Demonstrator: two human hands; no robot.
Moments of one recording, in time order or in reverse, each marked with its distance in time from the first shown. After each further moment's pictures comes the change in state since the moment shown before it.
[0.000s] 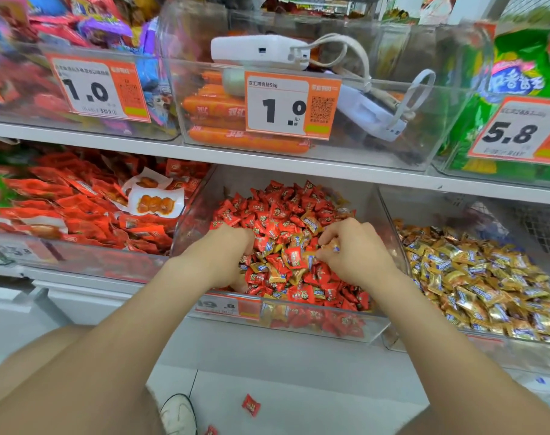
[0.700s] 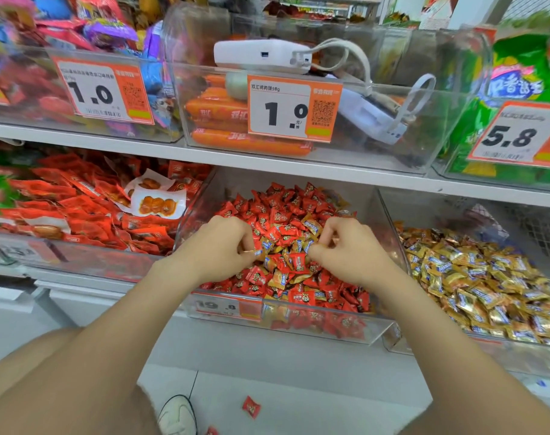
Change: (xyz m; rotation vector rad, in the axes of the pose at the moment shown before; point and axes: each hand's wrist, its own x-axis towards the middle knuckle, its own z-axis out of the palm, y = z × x) left_hand -0.009 0.001 -0.010 -0.233 0.222 0.065; right_hand -0.006 -0.009 -0.007 0.243 -0.024 -0.067
